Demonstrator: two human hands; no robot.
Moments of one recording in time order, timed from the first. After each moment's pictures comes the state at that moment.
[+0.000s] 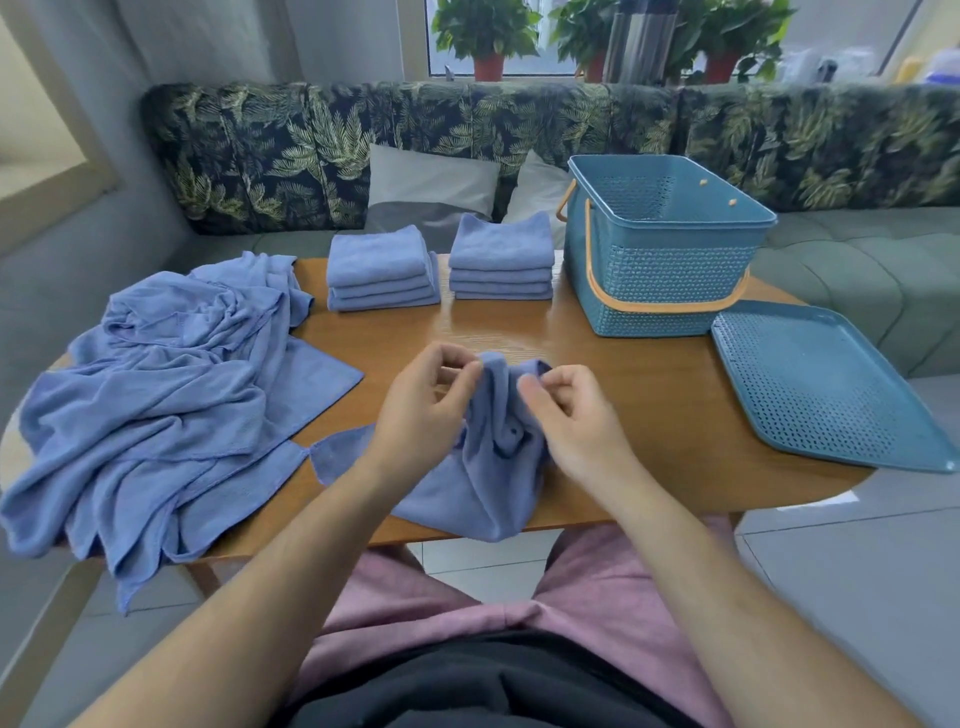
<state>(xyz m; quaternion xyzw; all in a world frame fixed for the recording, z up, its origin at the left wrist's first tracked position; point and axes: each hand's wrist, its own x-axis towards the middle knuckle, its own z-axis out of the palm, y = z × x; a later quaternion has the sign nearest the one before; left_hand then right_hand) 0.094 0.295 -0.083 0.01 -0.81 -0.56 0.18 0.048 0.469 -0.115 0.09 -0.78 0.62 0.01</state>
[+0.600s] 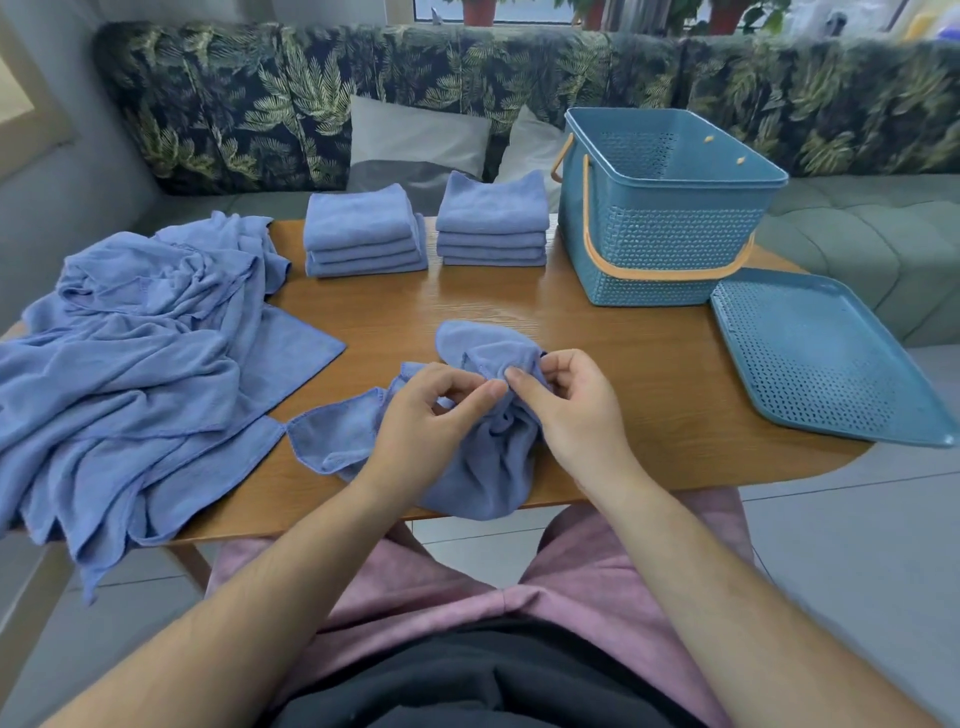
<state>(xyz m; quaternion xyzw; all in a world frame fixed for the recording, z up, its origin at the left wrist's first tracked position) 0.102 0.309 -0.121 0.02 -0.79 -0.60 0.15 0.054 0.466 -0.125 0.05 -0.74 0.67 0.01</state>
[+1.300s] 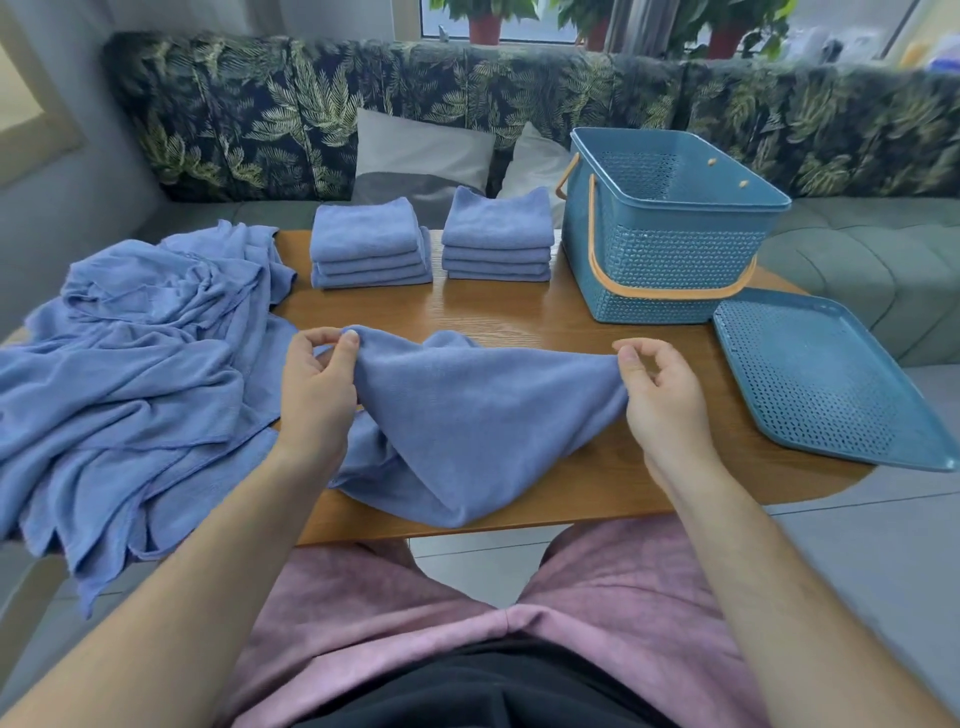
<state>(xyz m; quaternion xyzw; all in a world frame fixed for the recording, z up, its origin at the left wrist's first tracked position) 0.071 0.224 -0.118 0.20 -0.65 -0.68 0.27 0.013 0.522 -0.117 0.00 -0.75 0.65 0.13</state>
